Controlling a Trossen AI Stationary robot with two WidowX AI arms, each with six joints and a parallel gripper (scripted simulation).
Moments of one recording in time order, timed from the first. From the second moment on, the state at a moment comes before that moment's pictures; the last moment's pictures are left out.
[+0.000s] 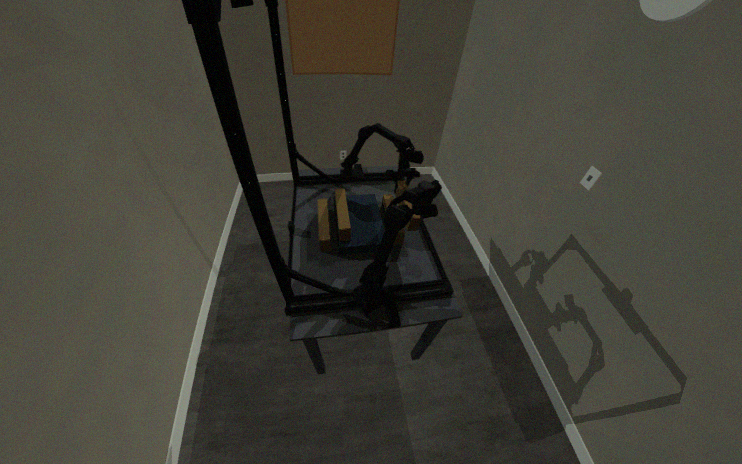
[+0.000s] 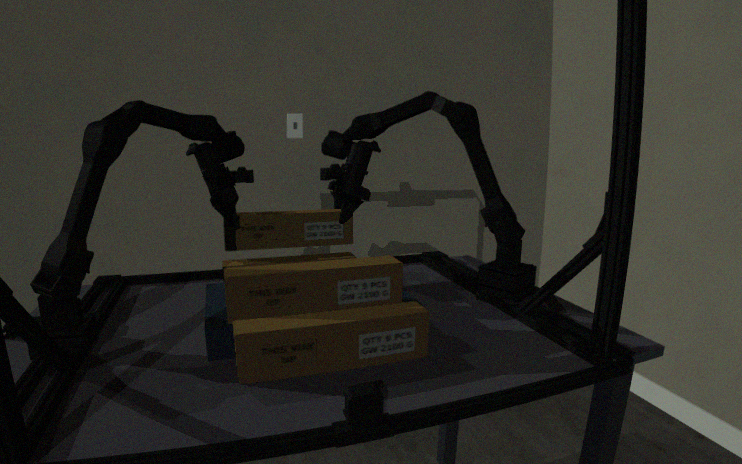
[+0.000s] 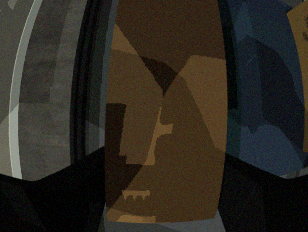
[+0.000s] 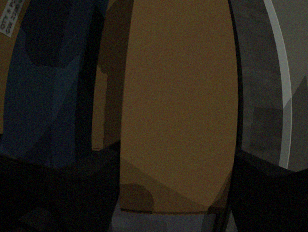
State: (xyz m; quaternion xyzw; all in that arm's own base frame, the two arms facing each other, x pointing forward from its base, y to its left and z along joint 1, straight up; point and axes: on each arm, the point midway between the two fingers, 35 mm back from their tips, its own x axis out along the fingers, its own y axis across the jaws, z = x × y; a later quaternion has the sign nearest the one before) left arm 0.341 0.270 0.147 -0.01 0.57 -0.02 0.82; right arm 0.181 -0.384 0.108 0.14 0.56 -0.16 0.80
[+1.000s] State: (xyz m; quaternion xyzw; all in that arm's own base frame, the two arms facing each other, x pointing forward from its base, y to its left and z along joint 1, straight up) left arm 0.336 0.182 0.150 -0.01 0.57 -0.02 0.82; right arm 0.220 -0.307 0.111 0.13 0.56 -0.17 0.80
